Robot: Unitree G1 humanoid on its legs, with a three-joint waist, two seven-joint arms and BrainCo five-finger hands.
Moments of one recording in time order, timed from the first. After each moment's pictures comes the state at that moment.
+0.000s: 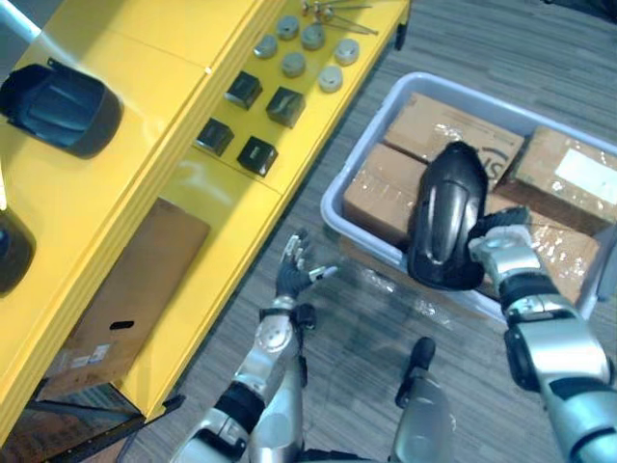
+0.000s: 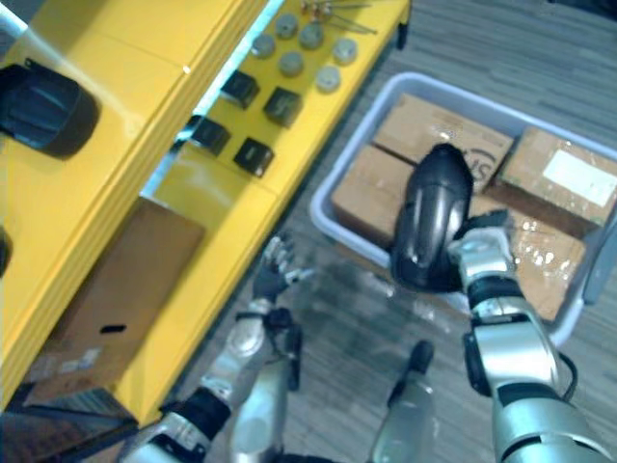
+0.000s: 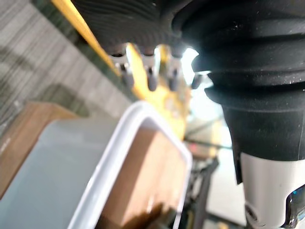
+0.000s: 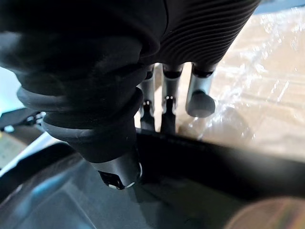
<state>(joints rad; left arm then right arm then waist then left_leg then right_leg) -0.31 0.03 -0.41 0.44 -0.36 -0.33 0.25 -0.94 -0.55 0.11 1.12 -0.04 0.34 -0.47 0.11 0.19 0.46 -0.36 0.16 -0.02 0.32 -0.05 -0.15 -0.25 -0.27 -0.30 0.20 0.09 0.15</state>
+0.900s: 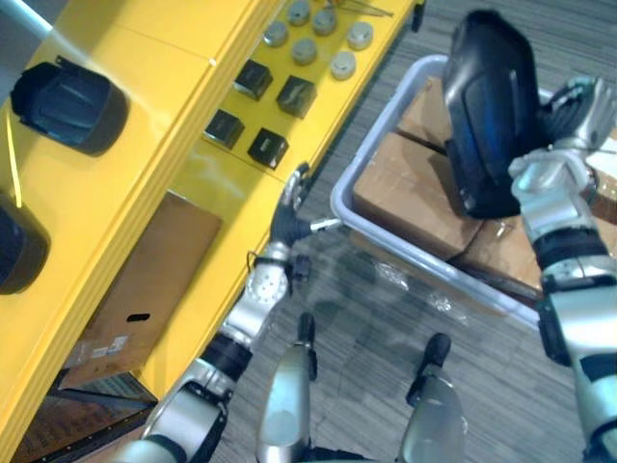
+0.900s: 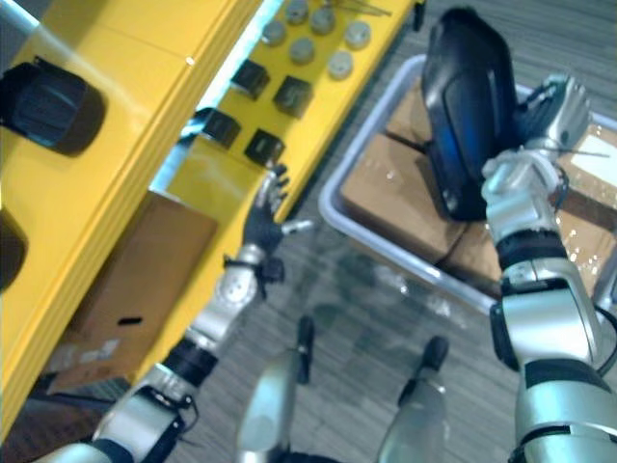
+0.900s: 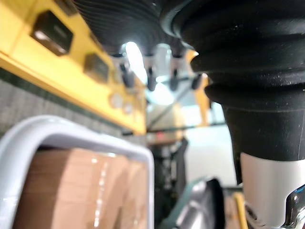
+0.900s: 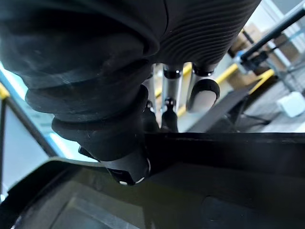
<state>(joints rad) -0.69 0.17 -0.37 0.43 -0.29 -0.20 0.26 -1.17 -0.63 0.23 0.94 -0.22 0.12 -0.66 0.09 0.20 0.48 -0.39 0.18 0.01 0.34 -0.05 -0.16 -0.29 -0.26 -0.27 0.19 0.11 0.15</state>
